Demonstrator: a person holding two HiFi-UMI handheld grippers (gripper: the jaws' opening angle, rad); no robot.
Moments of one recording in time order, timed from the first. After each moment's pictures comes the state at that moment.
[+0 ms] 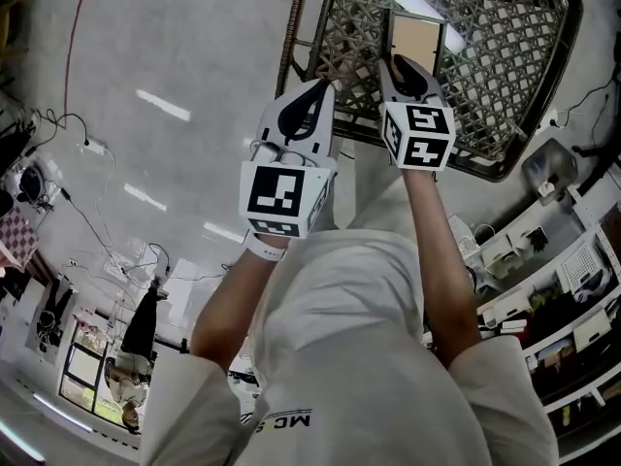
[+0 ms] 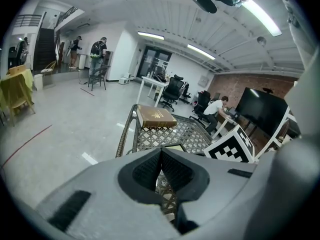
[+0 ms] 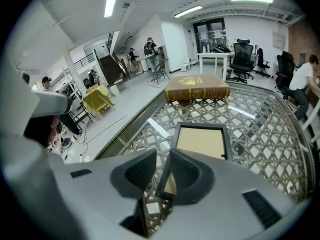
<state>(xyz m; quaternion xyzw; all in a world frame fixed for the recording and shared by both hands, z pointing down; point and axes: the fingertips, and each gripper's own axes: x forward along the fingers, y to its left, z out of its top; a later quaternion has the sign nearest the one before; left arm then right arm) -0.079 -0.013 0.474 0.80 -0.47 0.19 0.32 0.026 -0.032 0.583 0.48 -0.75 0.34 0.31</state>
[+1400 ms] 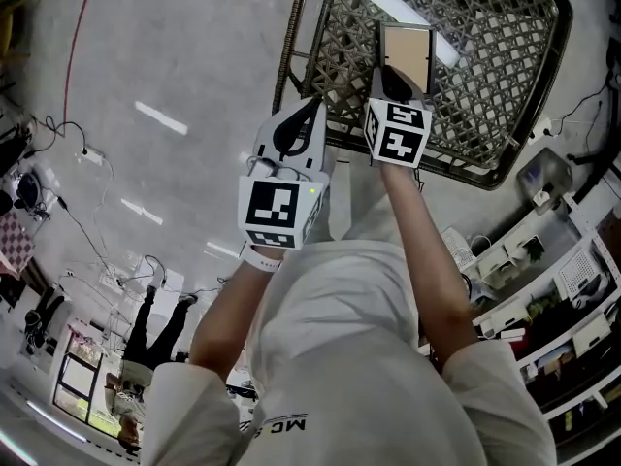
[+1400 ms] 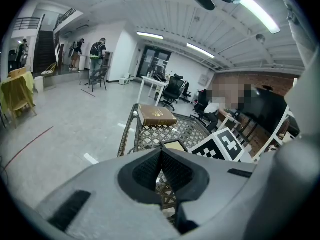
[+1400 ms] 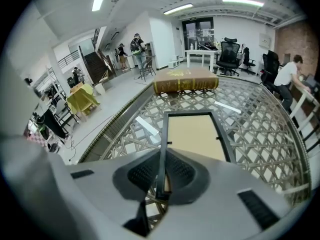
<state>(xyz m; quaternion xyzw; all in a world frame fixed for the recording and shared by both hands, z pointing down) -0.083 0.000 0.475 0.80 -0.47 0.19 0.31 0.035 -0.030 0.612 0.54 -0.69 0.35 0.33</state>
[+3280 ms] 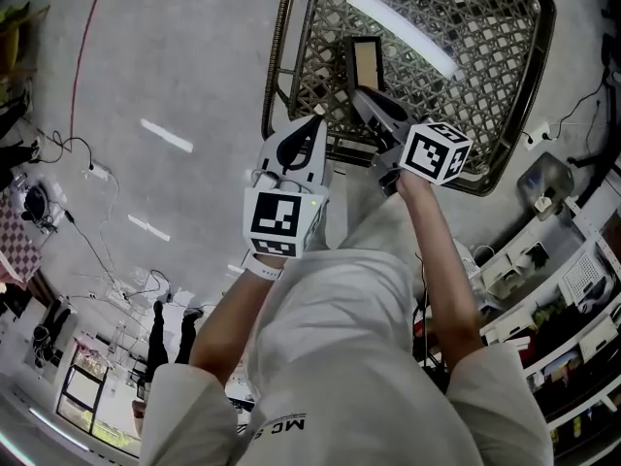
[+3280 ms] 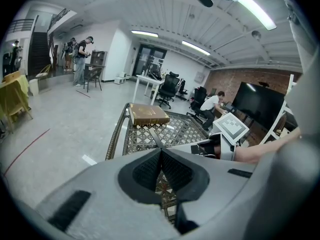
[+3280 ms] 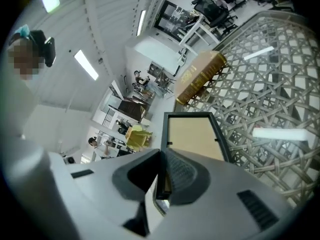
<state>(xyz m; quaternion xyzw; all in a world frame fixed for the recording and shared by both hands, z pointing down) -0.049 0.006 0.470 0.81 -0.45 0.21 0.30 0.012 -0.025 0.534 0.34 -0.75 0.57 0.03</state>
